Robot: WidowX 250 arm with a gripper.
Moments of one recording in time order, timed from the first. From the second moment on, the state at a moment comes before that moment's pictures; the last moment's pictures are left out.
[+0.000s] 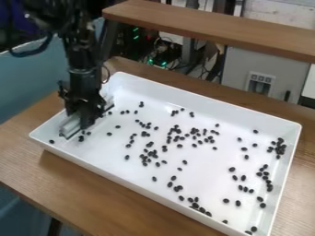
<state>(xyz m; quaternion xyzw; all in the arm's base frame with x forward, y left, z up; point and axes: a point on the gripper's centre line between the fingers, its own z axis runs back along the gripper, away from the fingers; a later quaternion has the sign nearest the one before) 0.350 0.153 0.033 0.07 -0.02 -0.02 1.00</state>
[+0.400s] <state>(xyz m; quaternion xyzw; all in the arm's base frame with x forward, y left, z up) 0.350 0.156 0.017 0.08 0.00 -0.03 1.00</state>
